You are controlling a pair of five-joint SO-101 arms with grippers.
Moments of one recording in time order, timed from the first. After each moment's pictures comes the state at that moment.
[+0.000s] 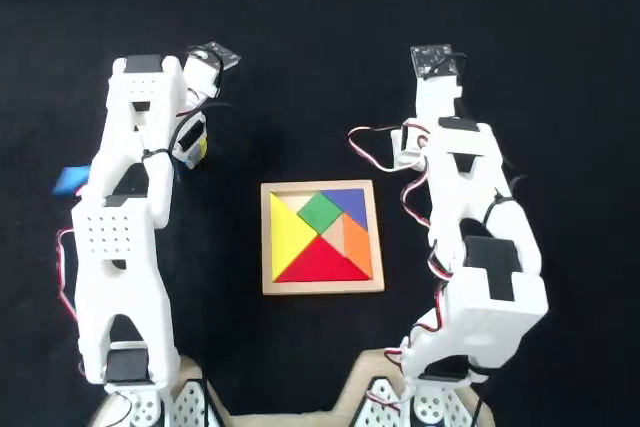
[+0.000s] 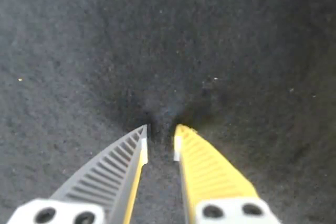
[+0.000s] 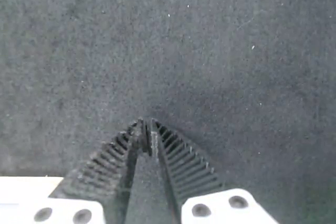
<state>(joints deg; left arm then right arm) -8.4 51.2 -37.6 85.1 -38.9 4.8 13.3 22.6 39.4 9.4</state>
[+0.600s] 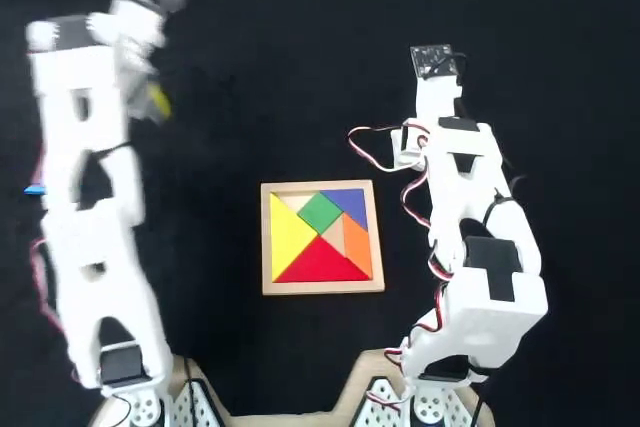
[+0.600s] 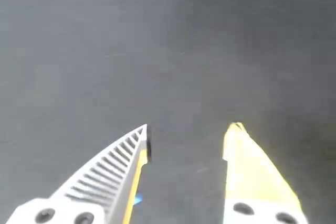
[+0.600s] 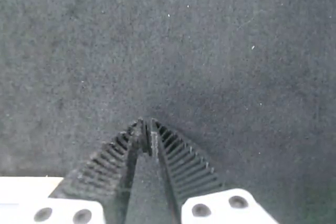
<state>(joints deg) -15.7 47.5 -66.2 100.2 -38.5 4.8 13.3 22.6 39.4 9.5</state>
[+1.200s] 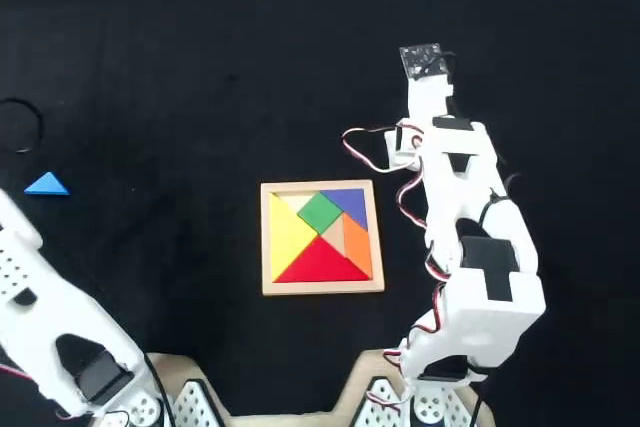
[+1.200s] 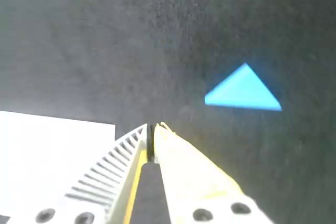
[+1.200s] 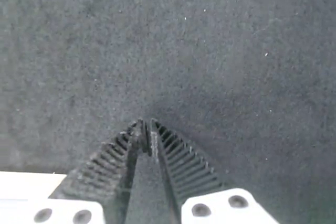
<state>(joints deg) -48.6 48.6 -56.5 94.9 -42.9 3.4 13.3 22.6 39.4 11.6</state>
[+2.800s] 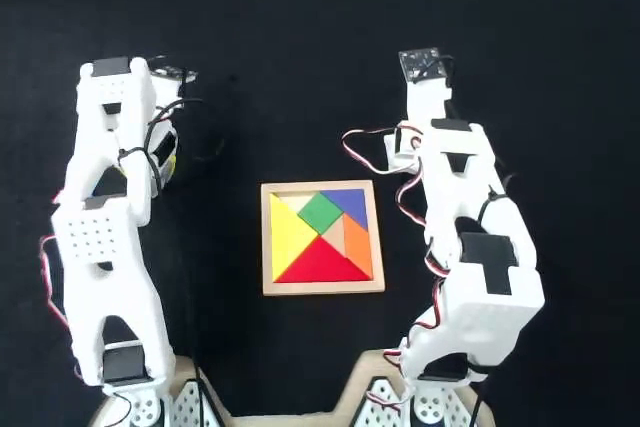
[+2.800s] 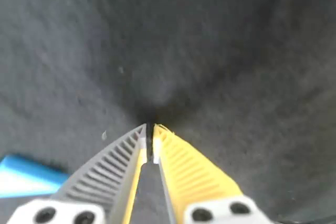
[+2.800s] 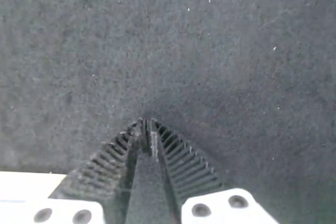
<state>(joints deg) -12.8 47.0 -33.8 100.0 -27.7 3.4 14.9 22.5 39.4 11.5</state>
